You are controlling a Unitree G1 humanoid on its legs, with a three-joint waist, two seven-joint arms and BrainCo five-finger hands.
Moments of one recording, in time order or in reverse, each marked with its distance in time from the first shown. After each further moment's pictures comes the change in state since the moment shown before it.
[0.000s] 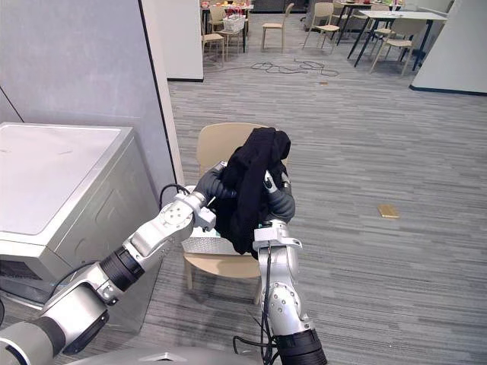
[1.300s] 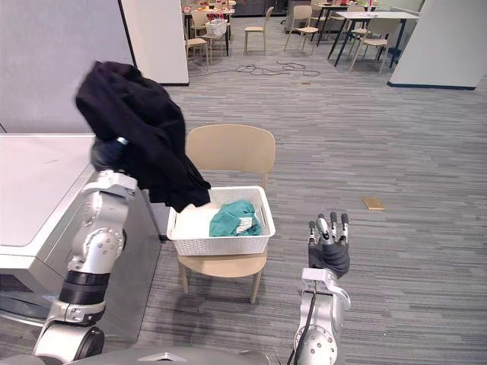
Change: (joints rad) left arm 0.274 -0.040 0.676 -0.417 -0.232 -0.136 0.109; right arm 0.274 0.144 -0.437 0.010 -0.050 0.110 0.026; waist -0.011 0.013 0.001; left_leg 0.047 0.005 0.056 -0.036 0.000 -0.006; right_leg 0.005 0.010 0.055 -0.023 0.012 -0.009
